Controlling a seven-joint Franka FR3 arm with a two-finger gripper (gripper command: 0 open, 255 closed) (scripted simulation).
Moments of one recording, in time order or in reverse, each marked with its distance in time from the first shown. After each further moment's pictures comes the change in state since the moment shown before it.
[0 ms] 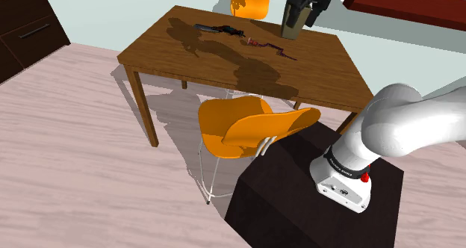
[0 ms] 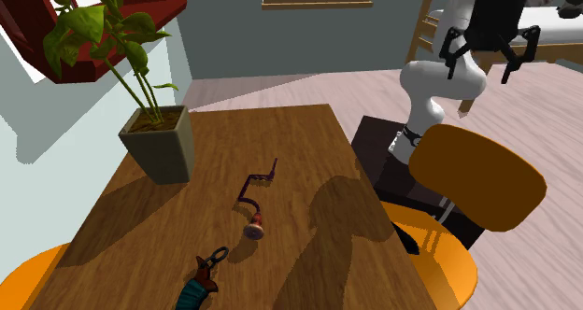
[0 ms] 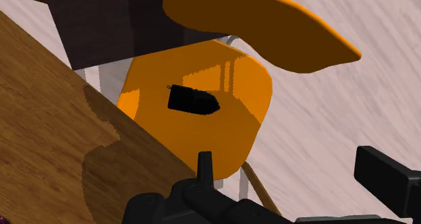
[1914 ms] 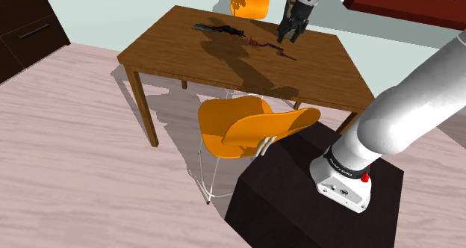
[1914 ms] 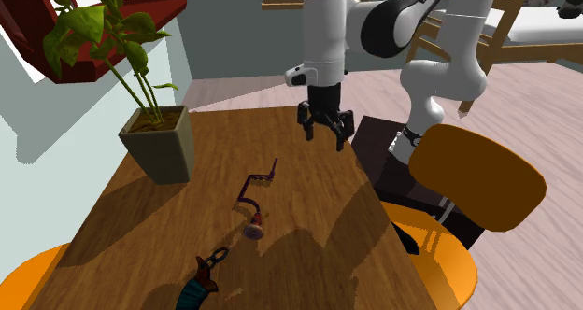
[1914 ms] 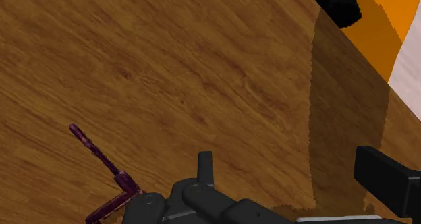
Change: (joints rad) arm -0.109 0.669 -0.447 0.125 -0.007 0.507 -0.511
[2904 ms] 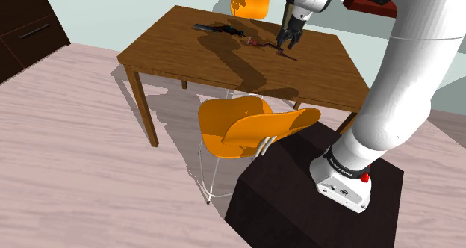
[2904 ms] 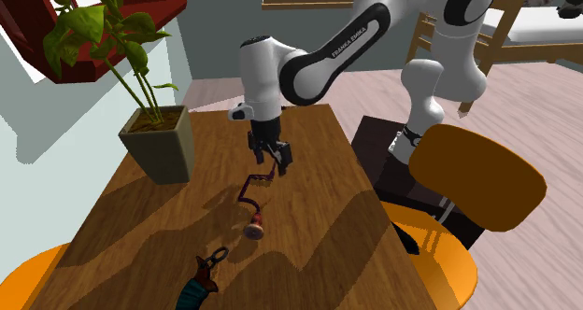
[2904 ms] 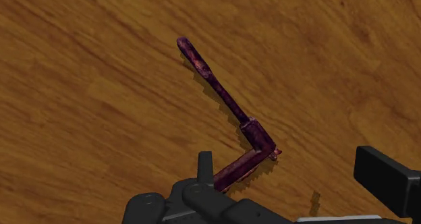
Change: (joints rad) arm -0.145 0.509 -0.048 0.343 0.302 0.057 -0.298
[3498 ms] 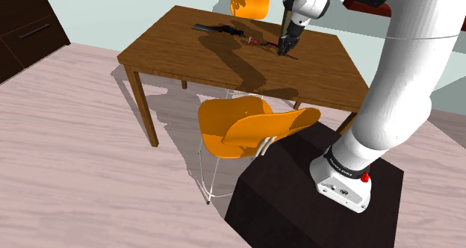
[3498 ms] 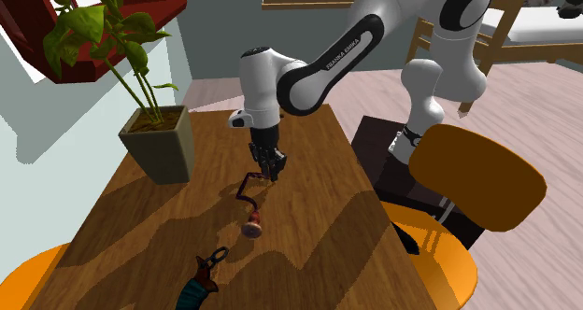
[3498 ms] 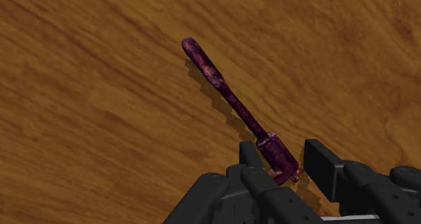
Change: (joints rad) arm -0.017 0.042 0.011 -0.010 0.034 0.053 -0.031
